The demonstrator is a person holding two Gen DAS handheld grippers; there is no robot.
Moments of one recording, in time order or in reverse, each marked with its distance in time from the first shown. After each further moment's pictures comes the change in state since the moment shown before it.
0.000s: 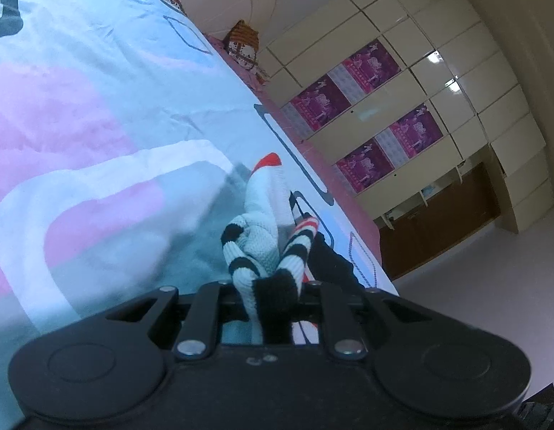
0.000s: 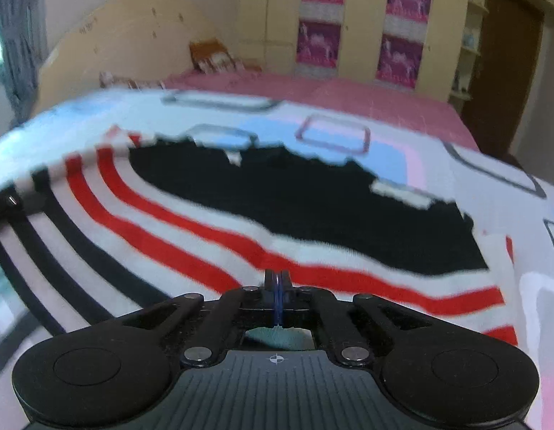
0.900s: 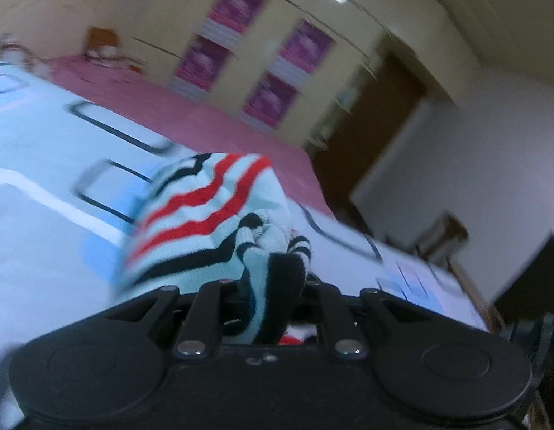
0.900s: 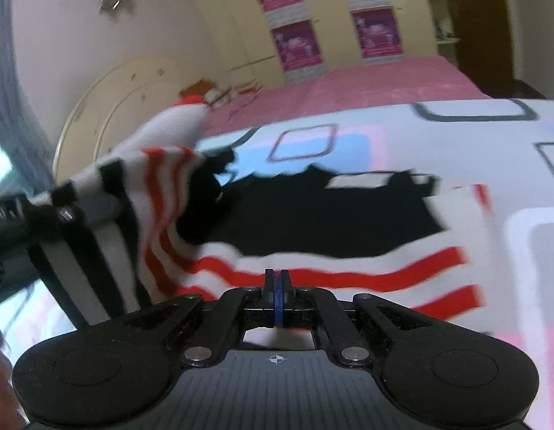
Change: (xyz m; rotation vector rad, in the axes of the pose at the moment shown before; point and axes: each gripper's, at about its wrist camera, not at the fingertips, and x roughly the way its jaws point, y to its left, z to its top) left arm 0.026 -0.205 -0.095 0.482 0.173 -0.156; right arm -0.050 -0.115 -0.003 0.367 -0.030 0.147
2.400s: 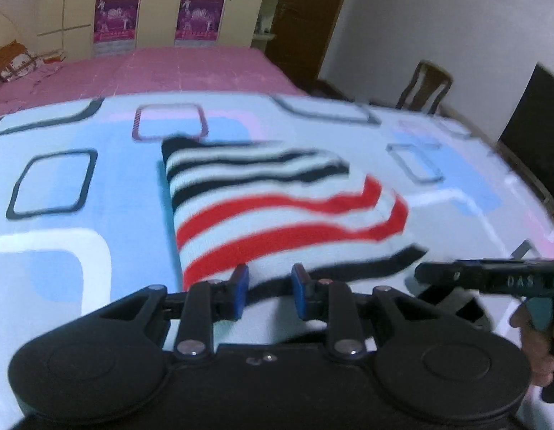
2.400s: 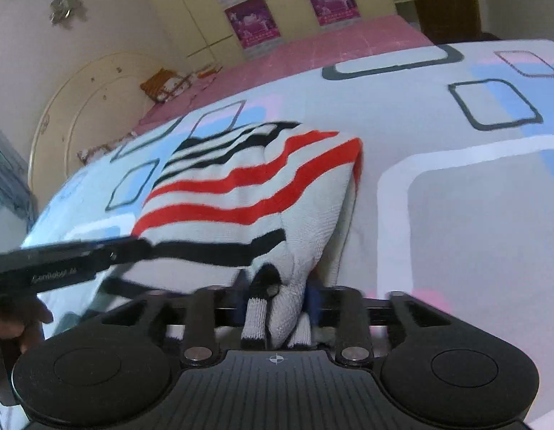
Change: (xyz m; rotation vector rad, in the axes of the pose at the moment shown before) left arm 0.070 -0.018 -0.002 0.383 0.289 -0.031; right arm -0.039 -0.097 -0.011 0.129 0.069 -0.064
